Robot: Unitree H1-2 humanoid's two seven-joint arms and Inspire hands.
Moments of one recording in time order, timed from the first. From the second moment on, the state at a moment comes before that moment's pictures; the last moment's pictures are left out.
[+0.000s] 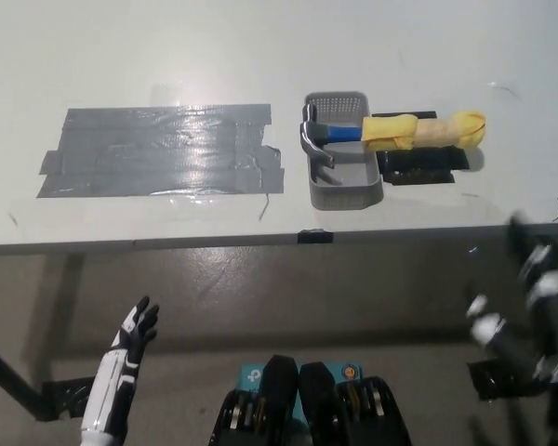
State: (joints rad) left_arm 0.06 0.10 -0.01 0.04 0.11 -0.25 -0.03; right_arm -0.09 -0.13 -0.05 -0.30 -0.16 -0.16 0.01
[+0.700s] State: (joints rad) left_arm 0.04 0.10 -0.01 0.04 0.11 -0.25 -0.03; right_arm -0.90 -0.44 0.27 0.36 -0.31 0.20 0.30
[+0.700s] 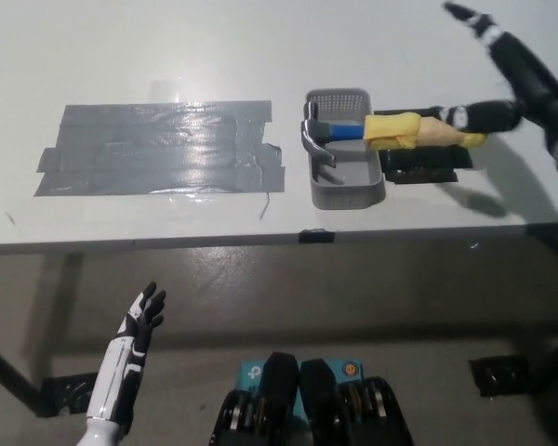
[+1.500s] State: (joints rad) left_arm 0.04 0.11 -0.01 0.05 0.10 -0.25 -0.03; right_arm -1.31 -0.33 0.54 1.00 -0.41 0.26 0.55
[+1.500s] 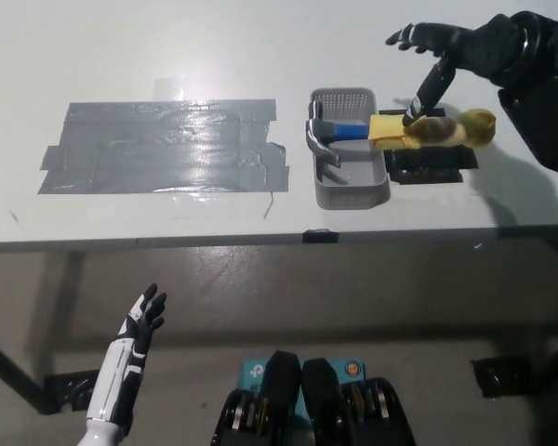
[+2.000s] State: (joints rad) left_arm 0.04 0.11 -0.02 0.05 0.11 -0.25 -0.03; right_arm -1.32 -0.29 0.53 1.06 -0.42 0.26 0.60
